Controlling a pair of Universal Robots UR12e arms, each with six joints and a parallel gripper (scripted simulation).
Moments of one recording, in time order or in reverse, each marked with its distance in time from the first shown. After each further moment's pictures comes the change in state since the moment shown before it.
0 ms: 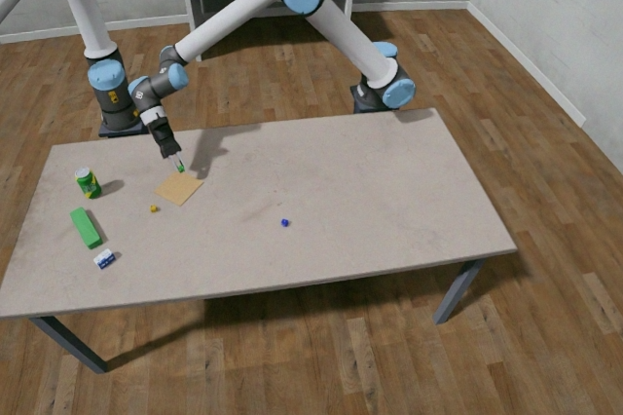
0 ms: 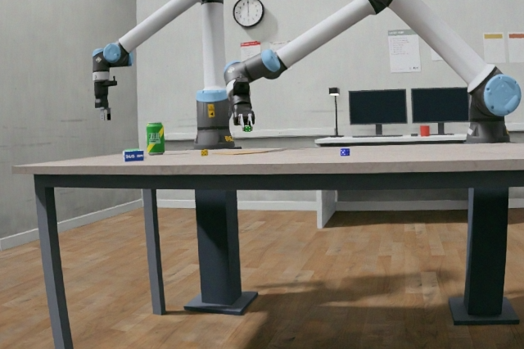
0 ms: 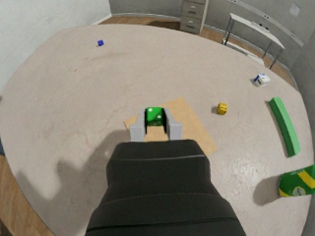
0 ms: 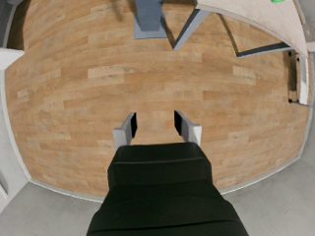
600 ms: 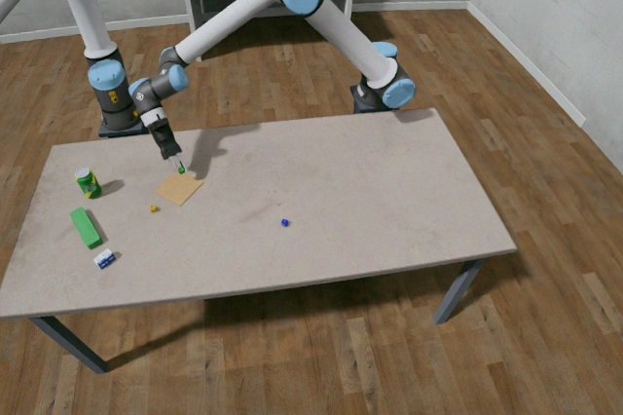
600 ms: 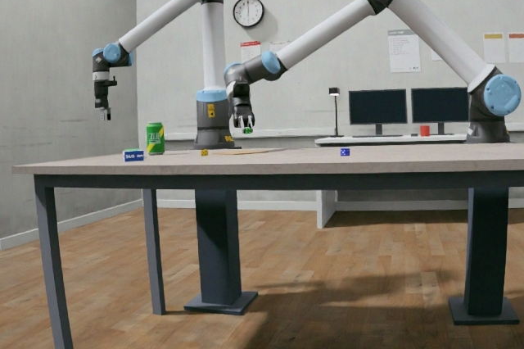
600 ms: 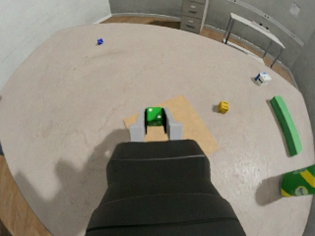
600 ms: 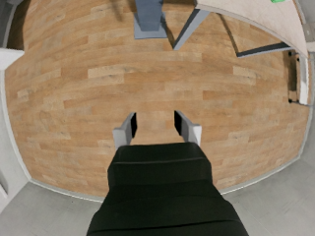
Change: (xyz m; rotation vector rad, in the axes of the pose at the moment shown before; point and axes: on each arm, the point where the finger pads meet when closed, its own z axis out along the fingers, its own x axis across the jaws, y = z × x) left arm 0.000 0.005 0.005 0.000 0.000 0.000; right arm 0.000 0.000 0.000 0.000 0.000 0.000
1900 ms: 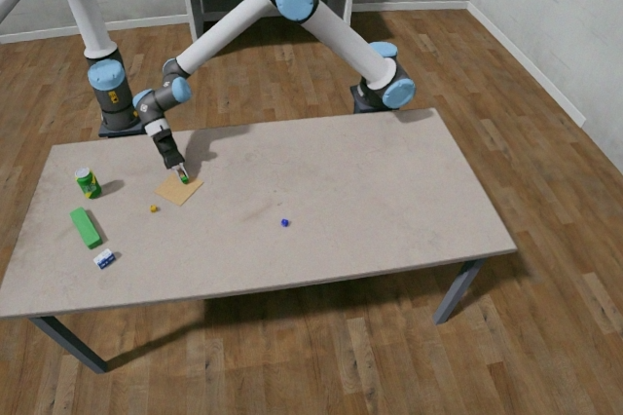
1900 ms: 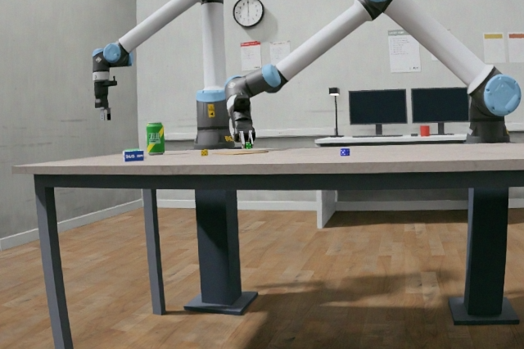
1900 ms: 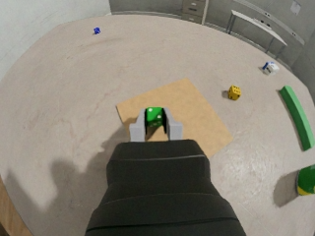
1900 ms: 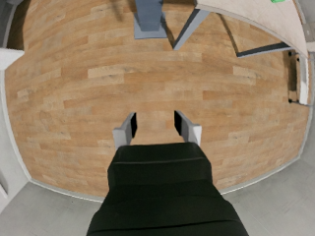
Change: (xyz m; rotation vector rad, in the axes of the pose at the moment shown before) left arm 0.000 0.037 0.037 0.000 0.000 0.000; right arm 0.000 0.000 0.000 0.000 0.000 0.000
